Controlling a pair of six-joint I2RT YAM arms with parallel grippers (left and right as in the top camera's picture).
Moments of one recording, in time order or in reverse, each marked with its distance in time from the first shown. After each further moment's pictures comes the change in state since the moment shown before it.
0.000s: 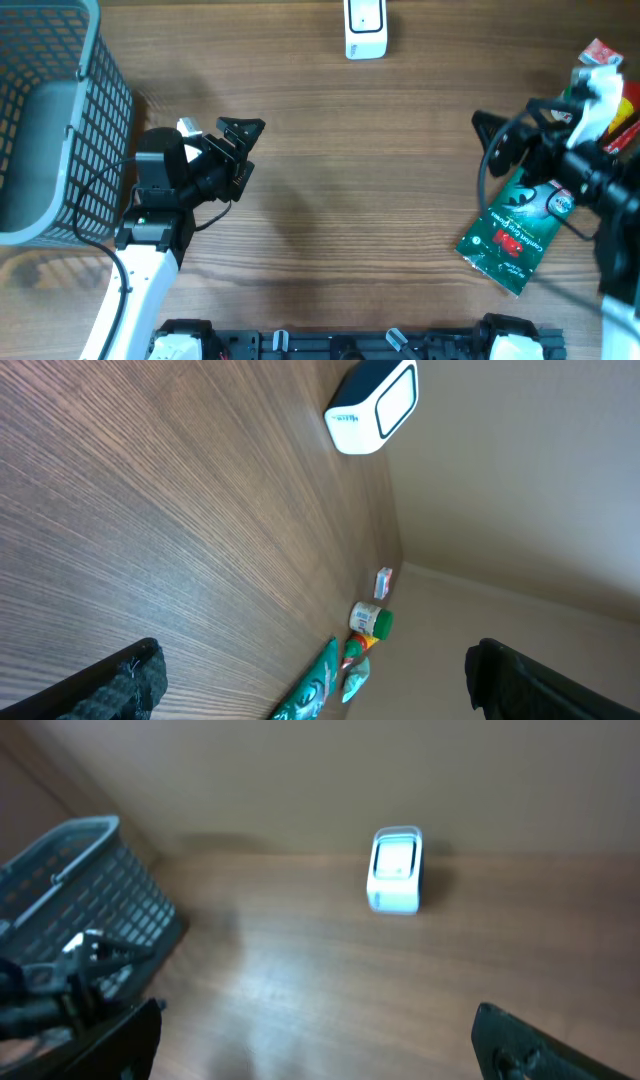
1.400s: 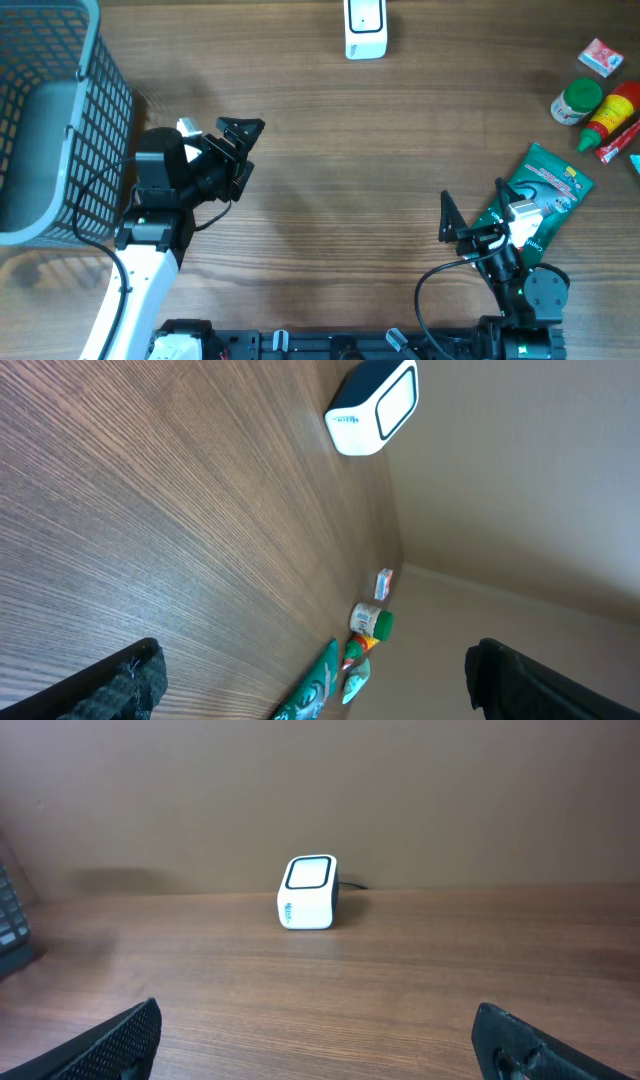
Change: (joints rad) left arm 0.000 0.000 0.000 0.000 -0.003 0.000; right arm 0.161 -0.914 -1.258 0.803 0.386 0.103
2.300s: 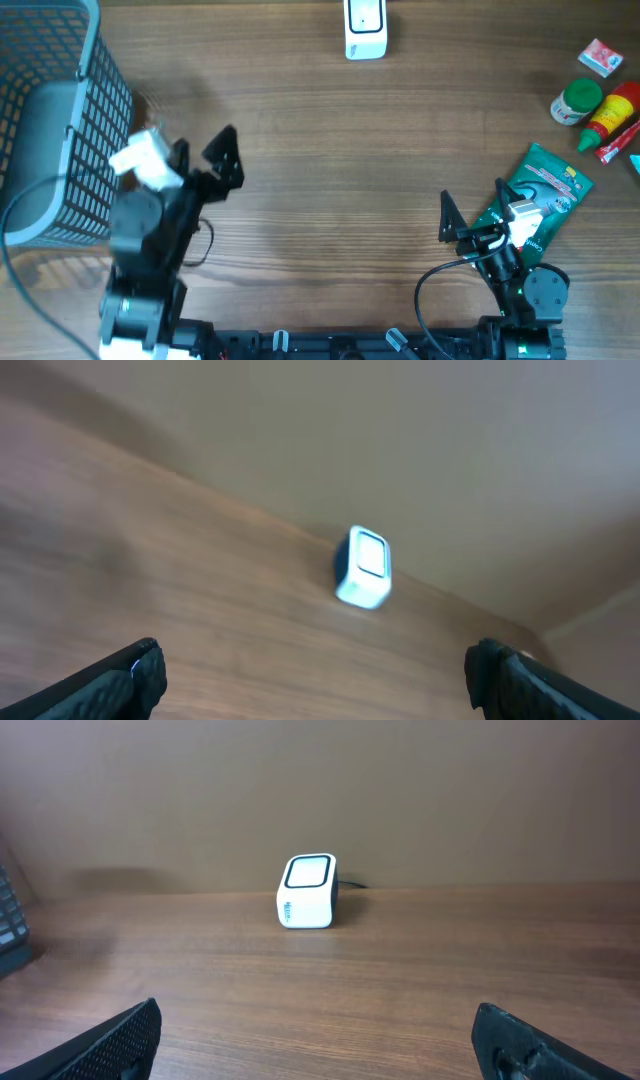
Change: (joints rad) left arm -0.074 -0.484 -0.109 0.044 -0.487 0.700; right arm 0.000 0.003 0.000 0.000 0.000 0.000
